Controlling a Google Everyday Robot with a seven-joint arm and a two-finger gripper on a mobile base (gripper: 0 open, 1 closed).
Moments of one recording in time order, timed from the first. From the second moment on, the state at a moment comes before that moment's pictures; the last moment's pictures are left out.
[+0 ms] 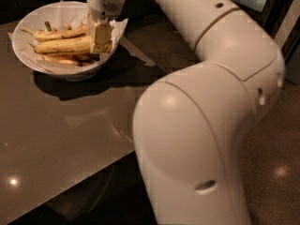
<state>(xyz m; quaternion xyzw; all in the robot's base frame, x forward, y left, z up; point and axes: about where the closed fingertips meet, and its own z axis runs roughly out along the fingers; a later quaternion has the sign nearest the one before) 0.666 0.142 0.941 -0.81 0.54 0.10 0.21</state>
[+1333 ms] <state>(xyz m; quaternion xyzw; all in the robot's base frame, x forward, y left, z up) 0.638 0.141 1.002 -0.80 0.52 0.08 0.29</state>
